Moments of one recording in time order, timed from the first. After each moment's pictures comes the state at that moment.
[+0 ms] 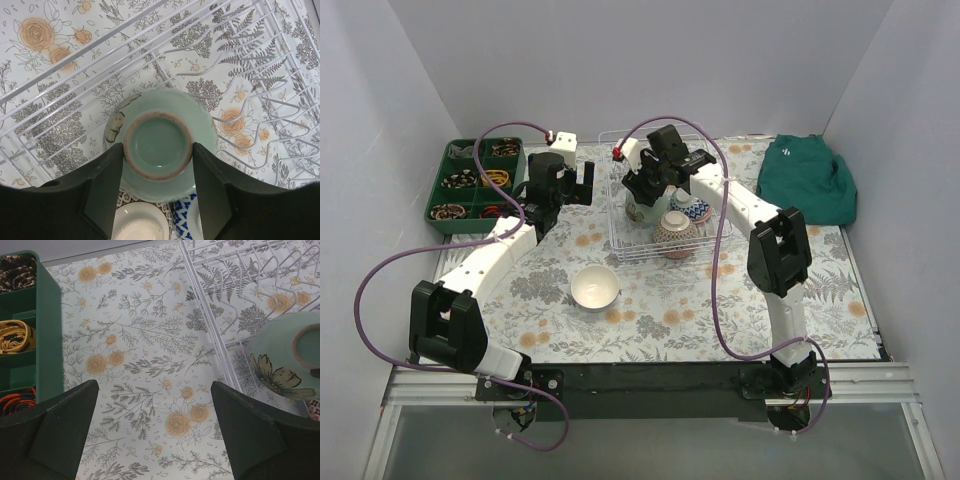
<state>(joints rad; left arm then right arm) -0.35 1.44 1.14 -0.13 -0.24 -0.01 0.62 2.10 1.92 -0.60 -0.27 -0.50</state>
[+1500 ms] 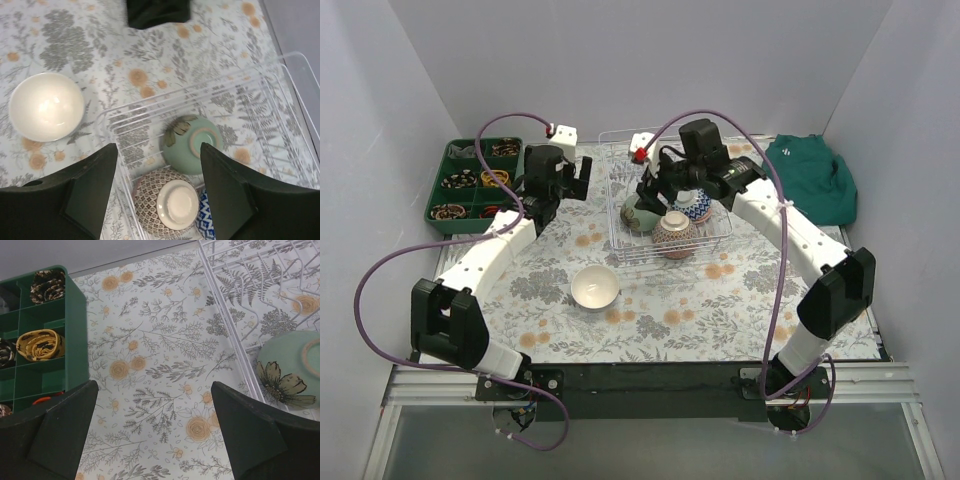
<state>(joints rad) -0.34 1.45 1.18 -0.15 -0.29 0.07 0.62 1.70 1.68 -0.55 -0.53 -0.49</state>
